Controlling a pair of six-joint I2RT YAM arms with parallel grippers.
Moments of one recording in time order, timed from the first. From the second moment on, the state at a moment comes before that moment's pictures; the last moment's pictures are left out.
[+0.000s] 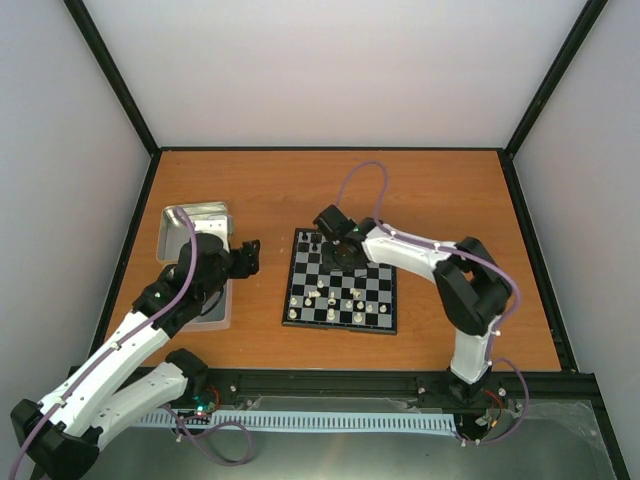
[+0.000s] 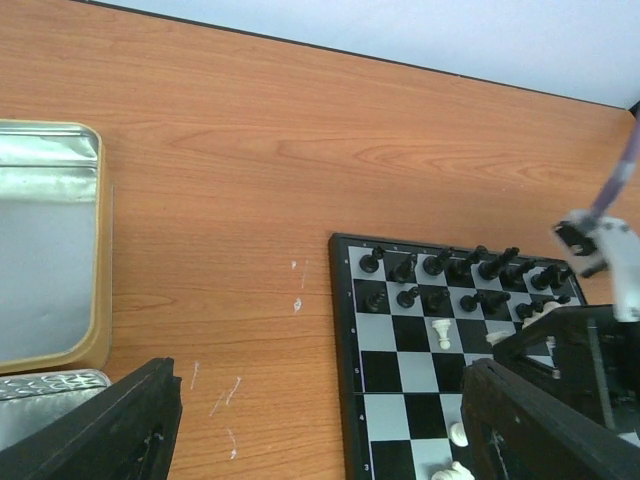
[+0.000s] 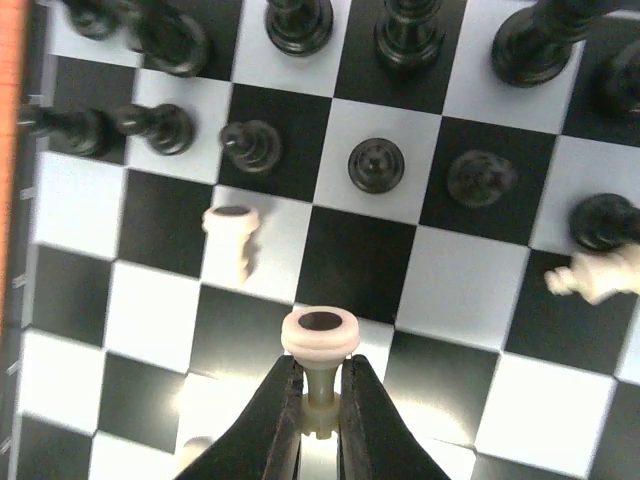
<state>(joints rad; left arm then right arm) -0.56 0.76 0.72 -0.49 -0.24 -0.47 0.78 1.89 1.32 -0.65 0.10 0.71</state>
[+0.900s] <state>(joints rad) -0.56 0.93 0.64 -0.14 0.54 -0.90 0.78 1.35 0.94 -0.20 -0.55 0.13</state>
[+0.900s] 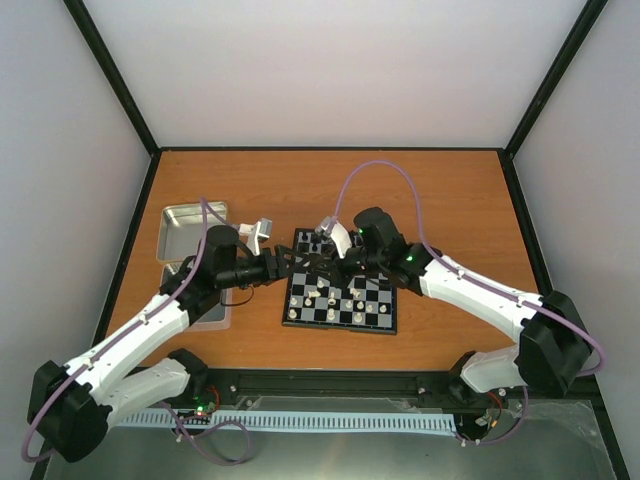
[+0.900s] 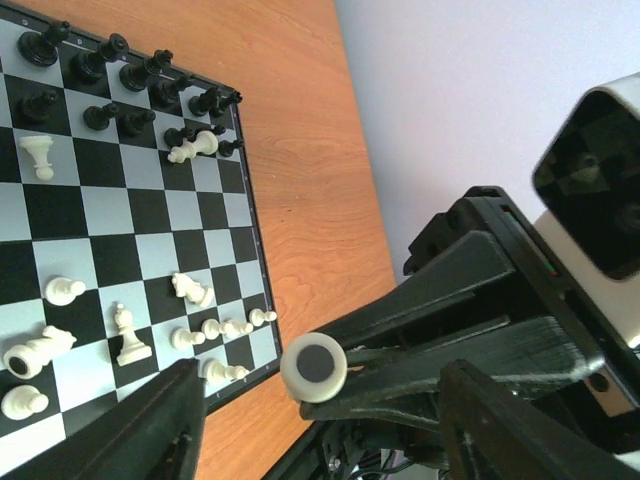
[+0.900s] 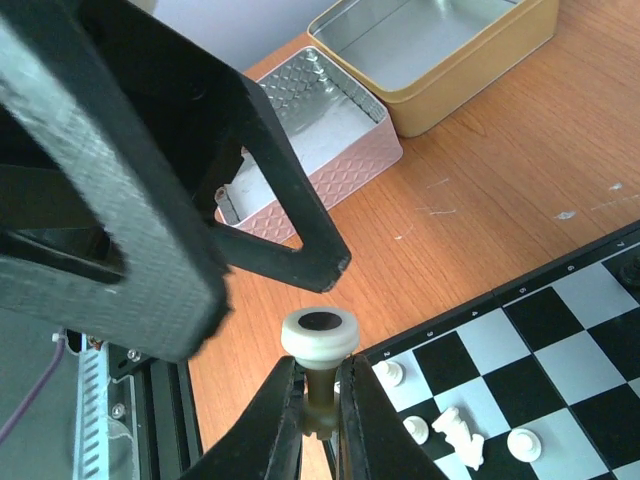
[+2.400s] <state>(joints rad) -0.55 0.93 0.64 0.03 0.54 -1.23 0.80 1.16 0.69 0.34 -0.43 0.74</state>
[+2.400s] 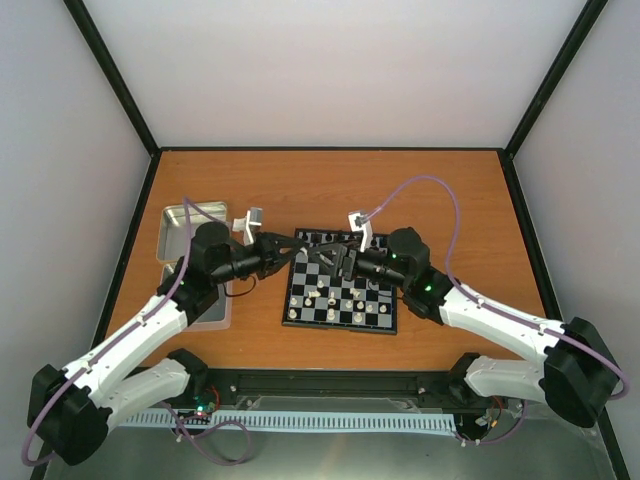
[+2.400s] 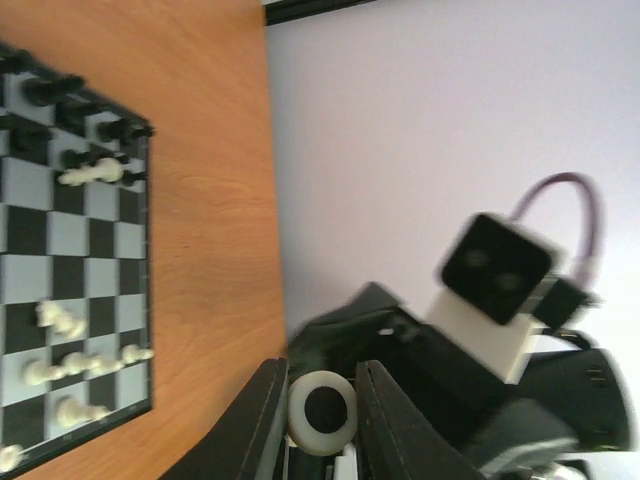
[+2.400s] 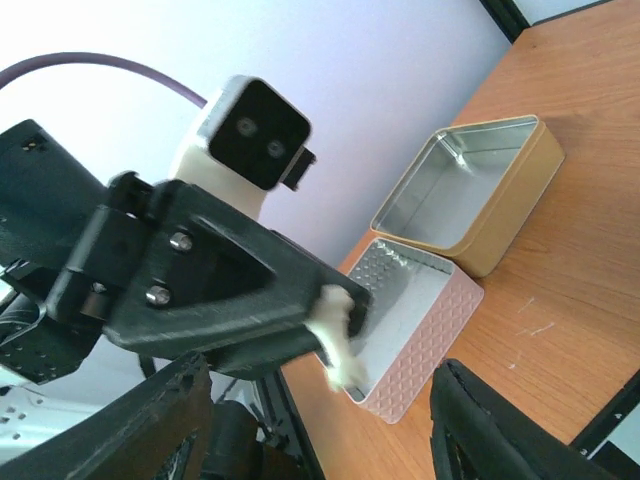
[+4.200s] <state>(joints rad) -0.55 0.80 0.76 -0.42 -0.16 -0.65 0.79 1.25 1.06 -0.77 -0.07 0.65</state>
